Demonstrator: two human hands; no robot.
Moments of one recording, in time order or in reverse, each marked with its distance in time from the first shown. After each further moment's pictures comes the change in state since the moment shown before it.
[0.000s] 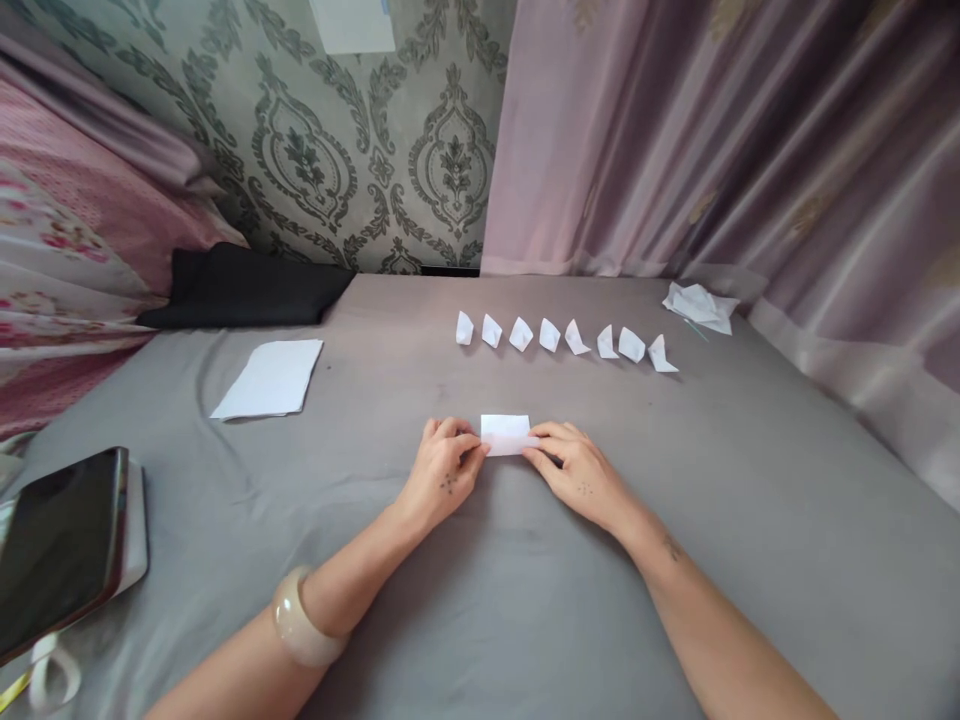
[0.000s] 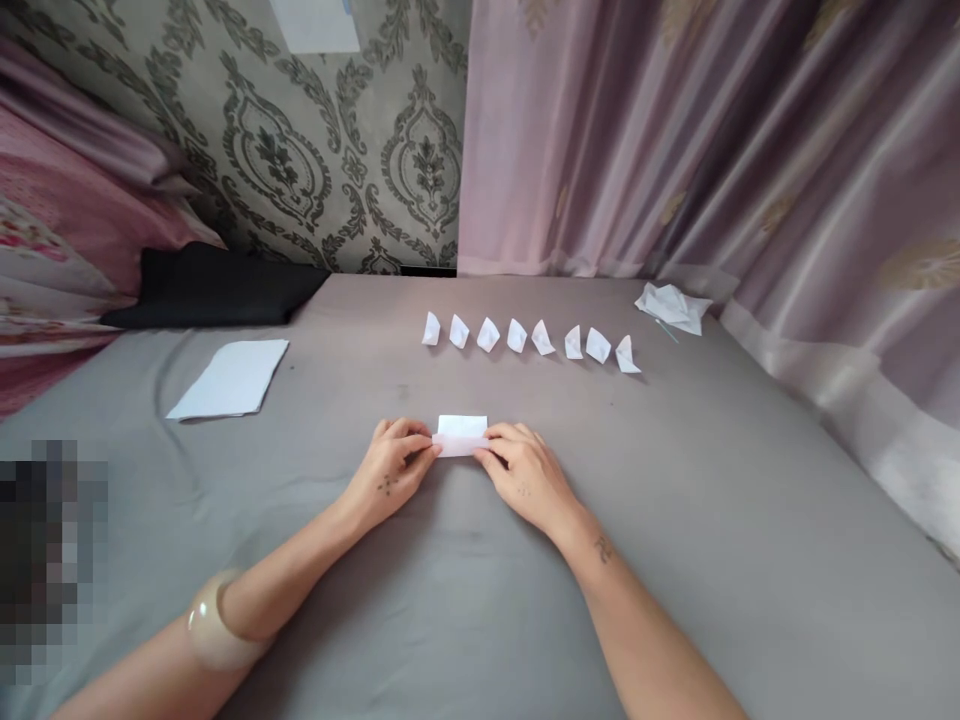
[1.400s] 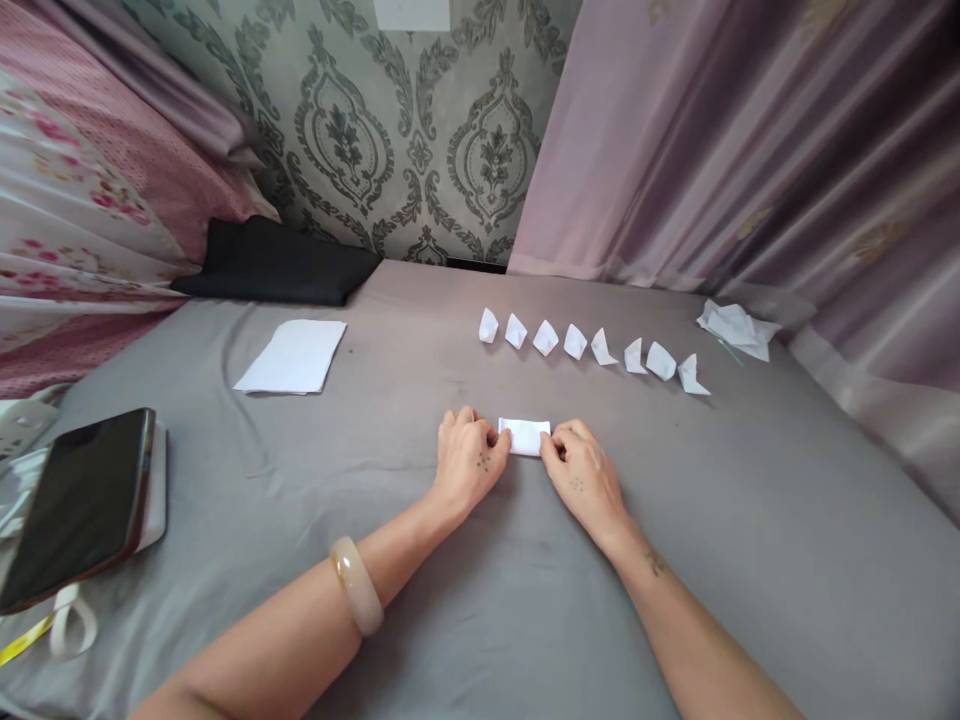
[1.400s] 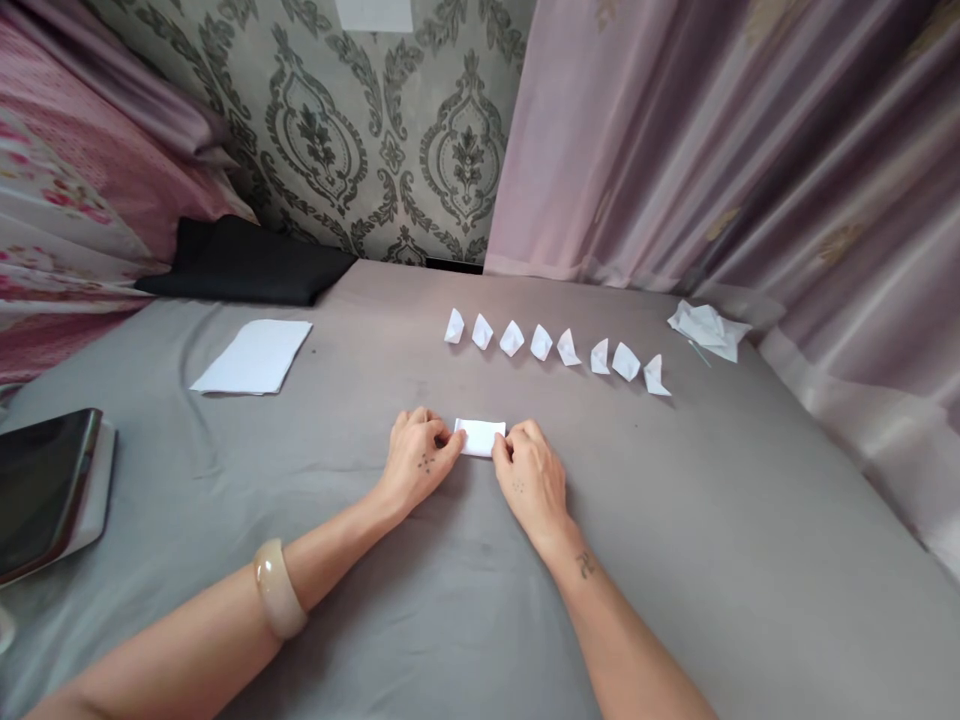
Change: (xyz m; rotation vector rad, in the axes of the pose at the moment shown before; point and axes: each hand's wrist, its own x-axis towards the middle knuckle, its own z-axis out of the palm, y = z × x) left_hand 0.018 0.003 0.027 0.050 0.133 -0.299; right_hand 0.020 -0.004 0.026 -0.188 0.146 0.277
